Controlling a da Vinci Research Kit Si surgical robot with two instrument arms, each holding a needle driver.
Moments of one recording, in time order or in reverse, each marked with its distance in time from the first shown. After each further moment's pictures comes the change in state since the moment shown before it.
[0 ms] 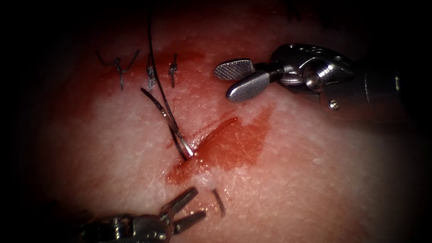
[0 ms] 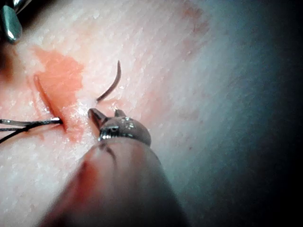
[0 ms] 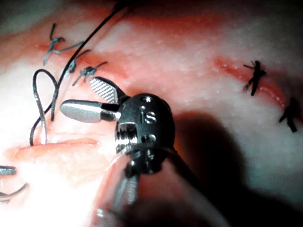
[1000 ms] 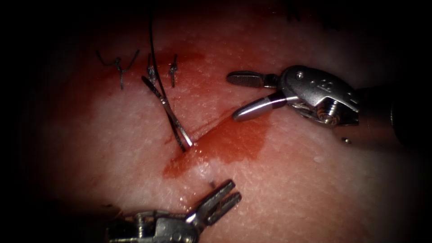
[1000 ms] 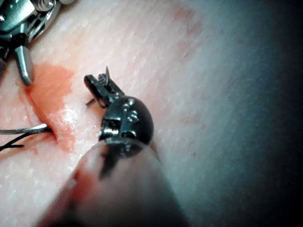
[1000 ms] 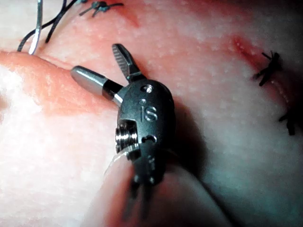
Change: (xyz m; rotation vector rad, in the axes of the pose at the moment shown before) right arm -0.004 0.002 -0.002 -0.065 -0.052 -0.267; left arm 0.004 0.000 0.001 0.031 0.368 -0.173
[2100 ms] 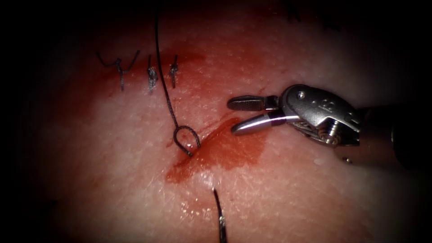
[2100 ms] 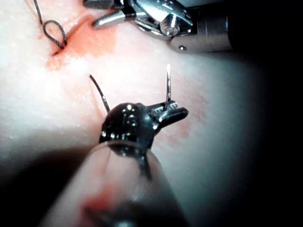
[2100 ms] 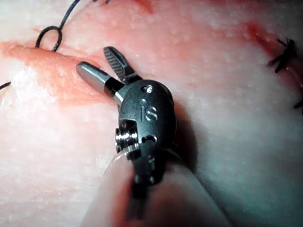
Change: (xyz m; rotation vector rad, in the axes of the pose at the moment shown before) right arm -0.002 -0.002 -0.001 0.127 -0.046 0.042; left arm 0.011 0.001 -0.006 -0.479 0.206 -1.136
